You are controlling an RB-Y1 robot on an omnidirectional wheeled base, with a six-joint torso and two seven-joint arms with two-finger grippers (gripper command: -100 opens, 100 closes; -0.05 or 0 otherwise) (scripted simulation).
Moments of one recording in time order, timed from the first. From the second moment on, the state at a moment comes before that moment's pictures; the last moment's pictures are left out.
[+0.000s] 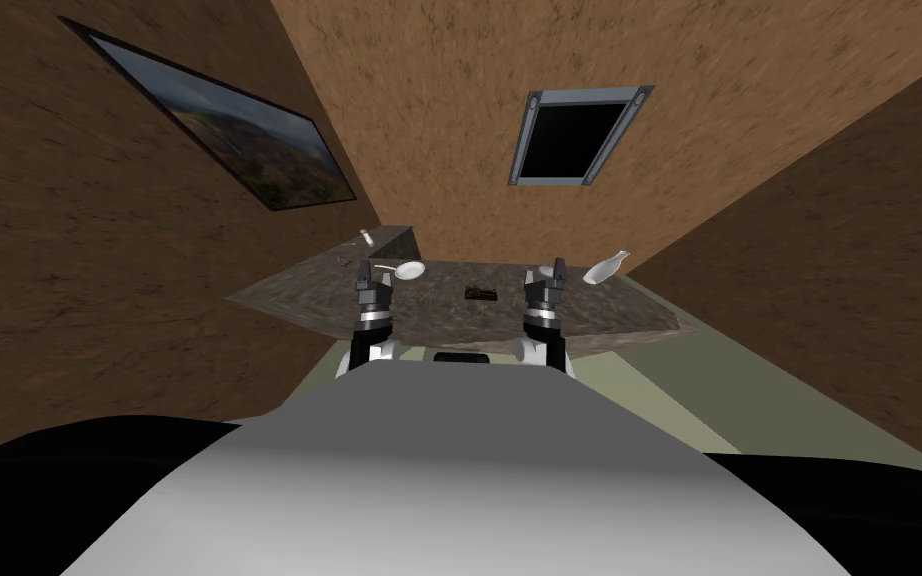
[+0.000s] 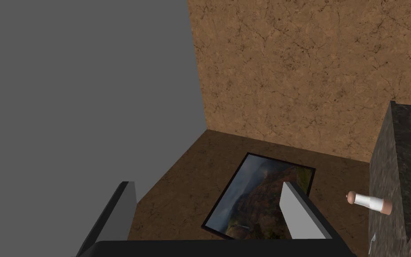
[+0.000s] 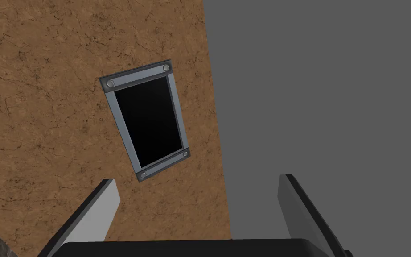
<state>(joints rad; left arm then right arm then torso) 0.54 -0.04 0.01 -2.29 -0.09 -0.37 0.07 0.45 0.03 0.07 -2.23 -0.03 -0.39 -0.07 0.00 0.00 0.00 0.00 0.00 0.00</state>
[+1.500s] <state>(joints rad) 0.54 -0.04 0.01 -2.29 -0.09 -0.37 0.07 0.82 -0.17 -0.07 -2.19 0.06 -0.31 -0.02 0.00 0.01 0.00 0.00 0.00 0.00</state>
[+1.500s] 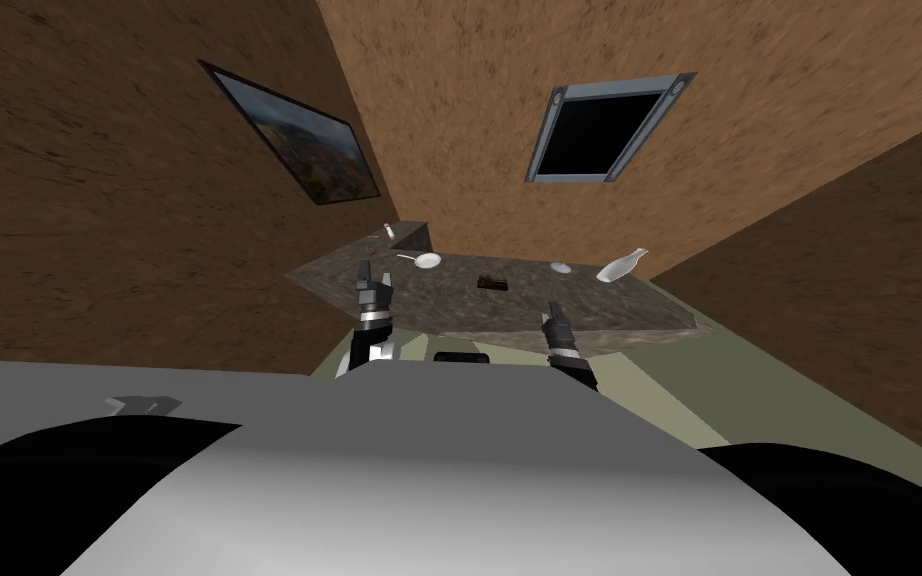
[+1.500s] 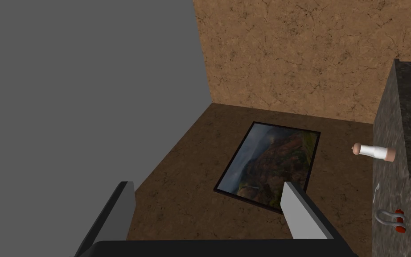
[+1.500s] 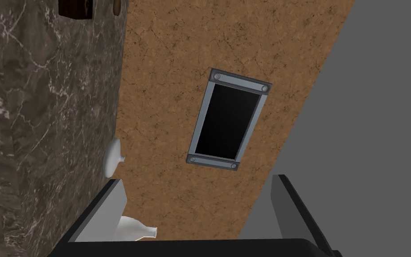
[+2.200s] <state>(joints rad) 0.54 -0.04 0.01 -2.29 -0.09 -0.37 0.07 1.01 -0.20 -0.14 -2.15 0.12 -0.27 0.03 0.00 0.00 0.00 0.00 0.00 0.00</state>
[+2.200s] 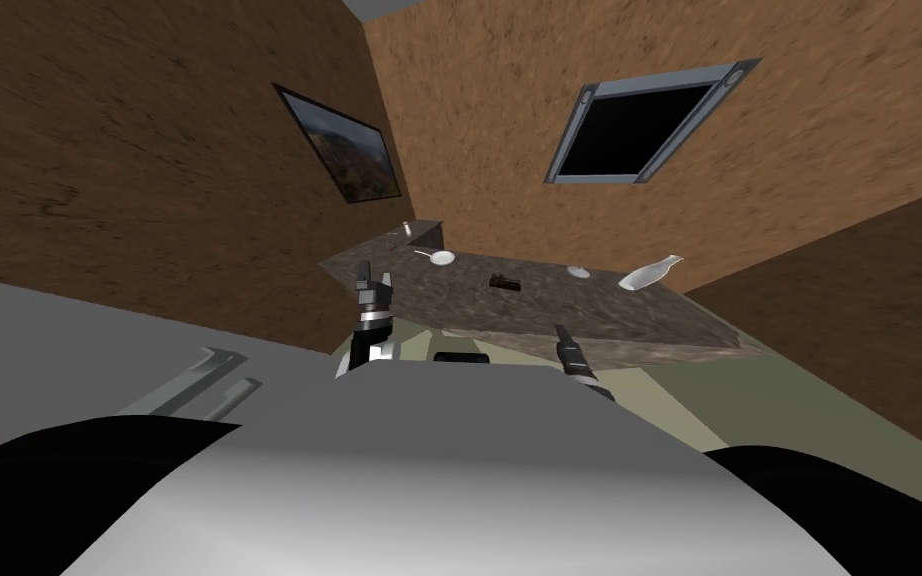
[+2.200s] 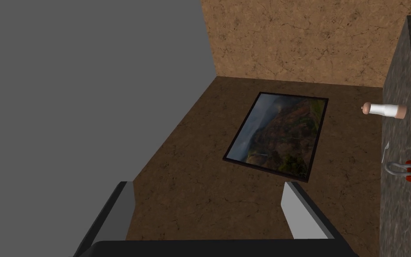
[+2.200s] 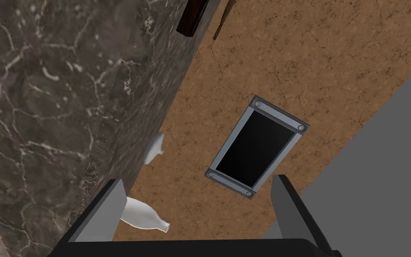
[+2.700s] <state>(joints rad) 0.54 -0.04 0.01 -2.29 -0.09 -0.37 0.07 1.16 -0.22 -0.19 -2.12 0.17 -0.24 0.07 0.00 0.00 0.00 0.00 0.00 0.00</state>
